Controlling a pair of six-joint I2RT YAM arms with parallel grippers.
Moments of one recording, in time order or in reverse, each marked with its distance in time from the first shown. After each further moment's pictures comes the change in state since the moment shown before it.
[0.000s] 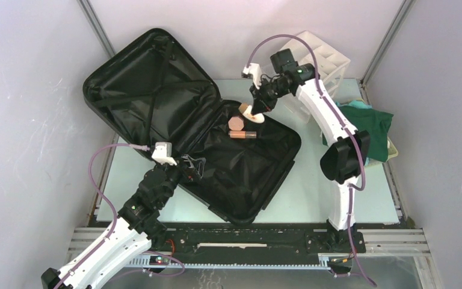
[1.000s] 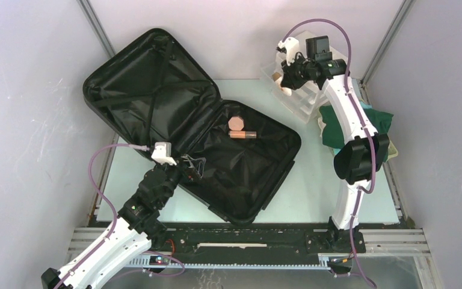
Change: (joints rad) left arm 0.000 0.000 0.000 0.000 0.000 -0.019; right arm -0.201 -0.095 -0.056 0.256 0.221 0.143
